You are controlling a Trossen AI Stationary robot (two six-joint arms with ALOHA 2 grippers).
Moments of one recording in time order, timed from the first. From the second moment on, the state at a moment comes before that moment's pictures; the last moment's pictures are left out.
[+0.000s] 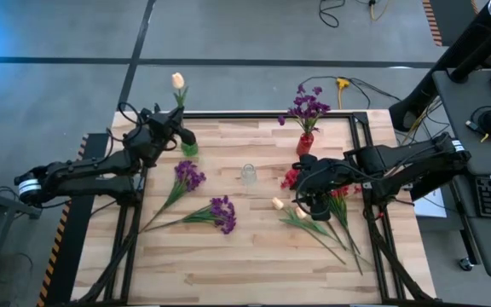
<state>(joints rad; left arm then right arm) 0.44 0.86 0.38 0.59 -0.64 0.14 0.20 1.26 1.24 -0.79 0.03 0.07</state>
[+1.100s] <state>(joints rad) 0.45 0.87 0.31 0.72 -0.64 0.14 0.20 1.26 1.24 -0.78 0.03 0.07</state>
